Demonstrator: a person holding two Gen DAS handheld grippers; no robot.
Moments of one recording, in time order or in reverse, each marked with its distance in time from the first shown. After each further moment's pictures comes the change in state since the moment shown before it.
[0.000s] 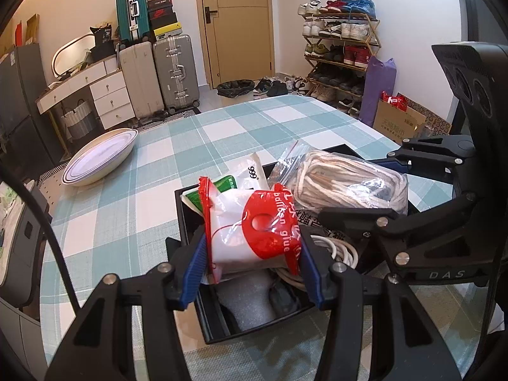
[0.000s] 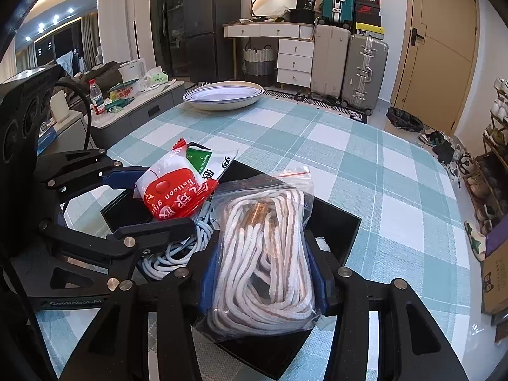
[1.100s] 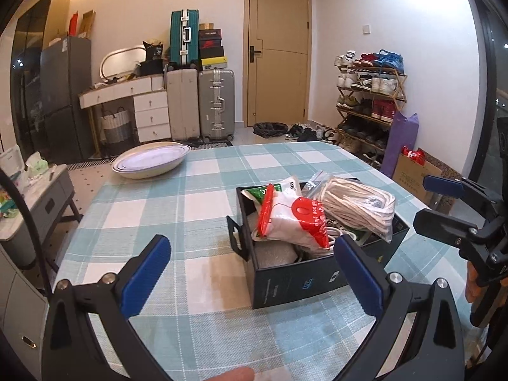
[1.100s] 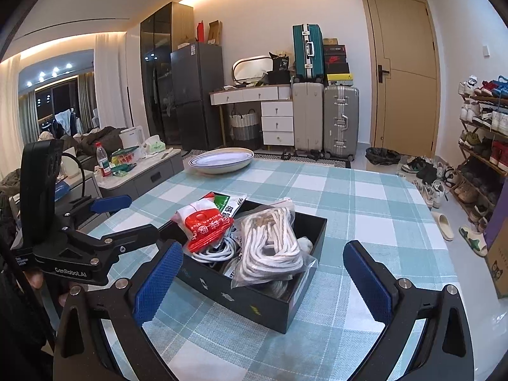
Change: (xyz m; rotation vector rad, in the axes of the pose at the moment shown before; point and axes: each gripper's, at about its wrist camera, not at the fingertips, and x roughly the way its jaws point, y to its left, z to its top) left arm -0.067 0.020 -0.046 -0.157 -0.223 0.114; right arm -0.090 0.014 -0.051 0.114 -0.318 -0.040
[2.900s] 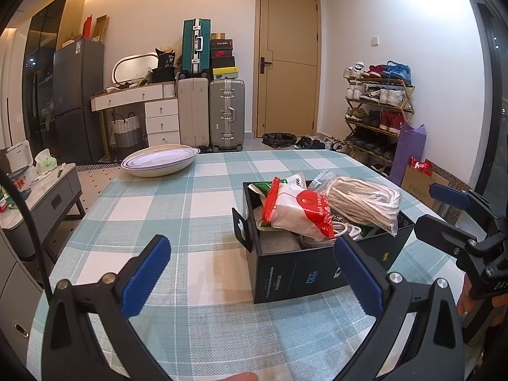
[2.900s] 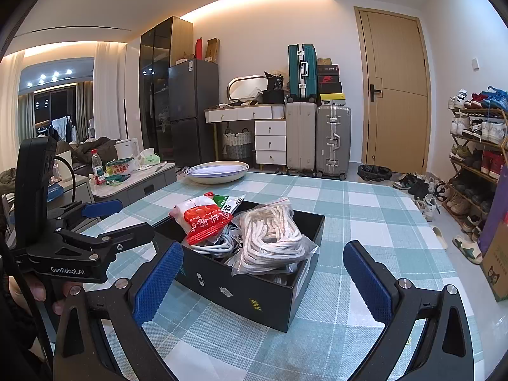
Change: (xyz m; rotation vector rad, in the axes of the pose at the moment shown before) left arm 0.000 -0.001 -0.020 -0.035 -0.060 0.033; right arm -0.007 0.007 -0.028 -0.014 -0.105 -0.039
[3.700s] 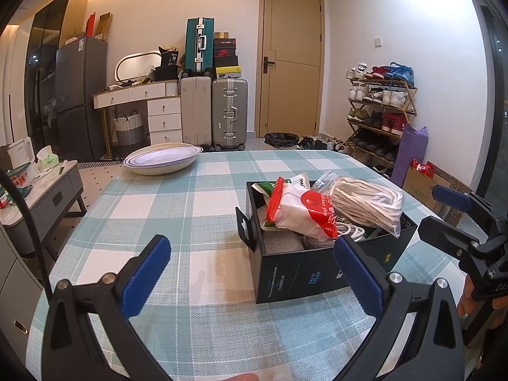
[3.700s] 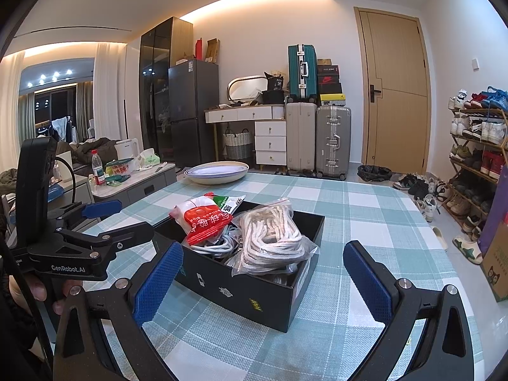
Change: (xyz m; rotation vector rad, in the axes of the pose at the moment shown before) left arm -0.002 0.001 -0.001 -0.012 0.001 0.007; right arm 0.000 0.000 0.000 0.001 -0.003 0.001
